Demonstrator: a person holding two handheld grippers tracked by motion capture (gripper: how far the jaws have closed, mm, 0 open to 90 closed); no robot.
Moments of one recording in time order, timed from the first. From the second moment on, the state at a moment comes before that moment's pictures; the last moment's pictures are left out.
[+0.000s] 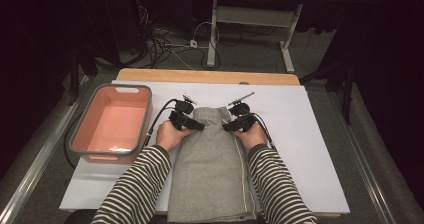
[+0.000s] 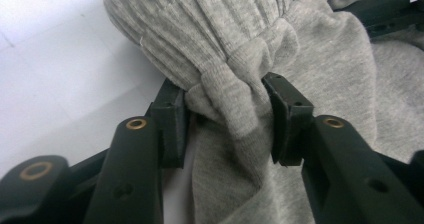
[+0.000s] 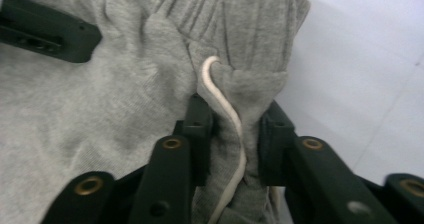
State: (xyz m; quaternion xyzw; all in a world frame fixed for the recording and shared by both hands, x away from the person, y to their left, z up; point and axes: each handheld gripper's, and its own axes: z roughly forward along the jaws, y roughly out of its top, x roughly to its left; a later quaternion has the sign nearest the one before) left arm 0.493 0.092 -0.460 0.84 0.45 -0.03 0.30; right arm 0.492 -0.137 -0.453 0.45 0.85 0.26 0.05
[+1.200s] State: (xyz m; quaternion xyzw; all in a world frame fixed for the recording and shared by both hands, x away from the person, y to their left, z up) left arm 0.495 0.099 -0.419 0.84 0.42 -0.02 0.34; right arm 0.492 -0.150 -0.415 0.42 0.85 0.31 0.08
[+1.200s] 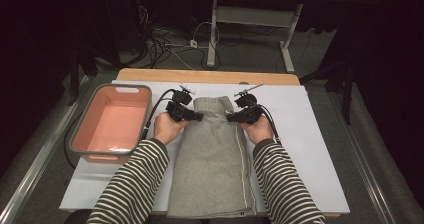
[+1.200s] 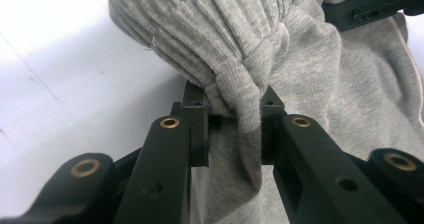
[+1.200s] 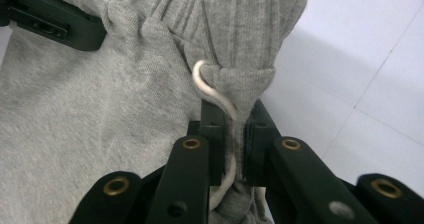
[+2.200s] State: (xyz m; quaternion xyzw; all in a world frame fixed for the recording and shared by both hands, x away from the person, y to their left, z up) left arm 0.489 0.100 -0.382 0.85 0.40 0.01 0.35; right arm 0.487 -0.149 -0.381 0.40 0.85 0.32 0.12
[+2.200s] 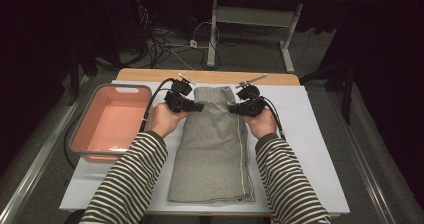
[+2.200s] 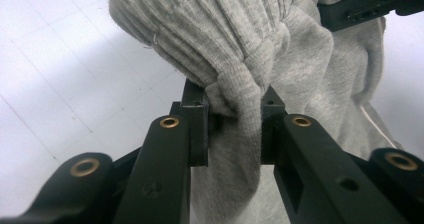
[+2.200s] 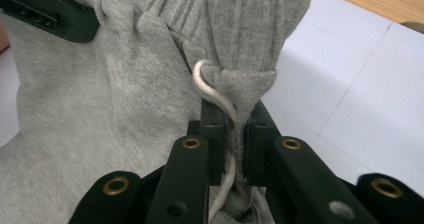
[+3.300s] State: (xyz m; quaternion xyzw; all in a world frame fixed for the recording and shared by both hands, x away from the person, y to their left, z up) left arm 0.461 0.107 -0.387 0.86 0.38 0.00 0.34; right arm 0.450 -0.155 -0.383 0.37 0.86 0.34 0.10
